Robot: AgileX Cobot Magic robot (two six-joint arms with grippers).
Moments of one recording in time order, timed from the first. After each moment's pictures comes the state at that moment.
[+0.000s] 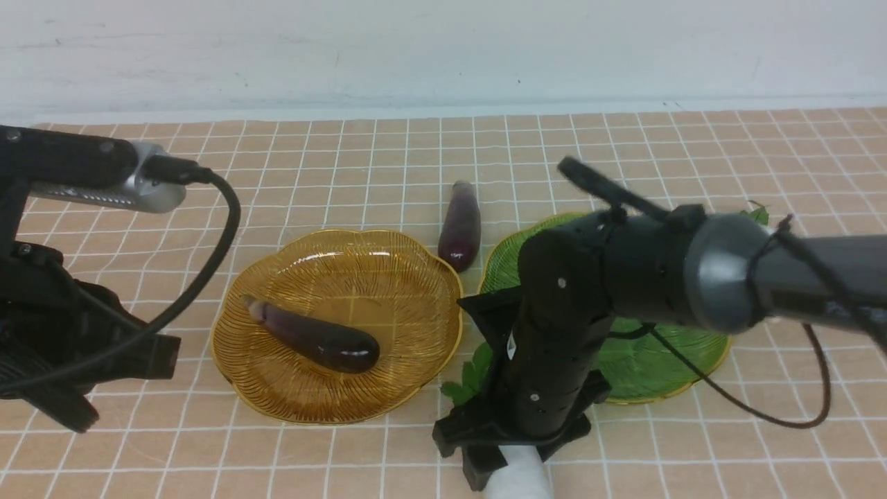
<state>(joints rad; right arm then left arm) 0.74 1.92 -1.32 0.24 1.03 0.19 -0.34 0.97 -0.95 0.01 0.99 -0.16</state>
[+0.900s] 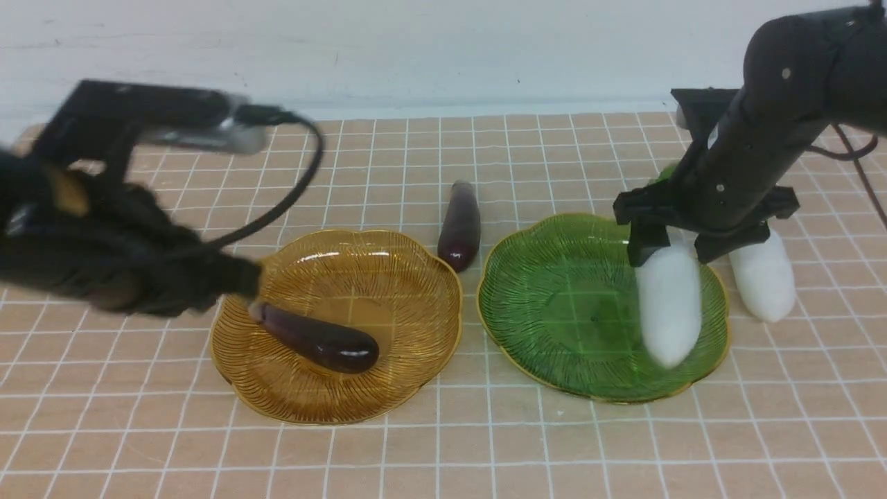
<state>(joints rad) 0.29 1.88 -1.53 0.05 1.08 0.20 -0.34 1.18 -1.06 -0.02 0.93 -0.15</state>
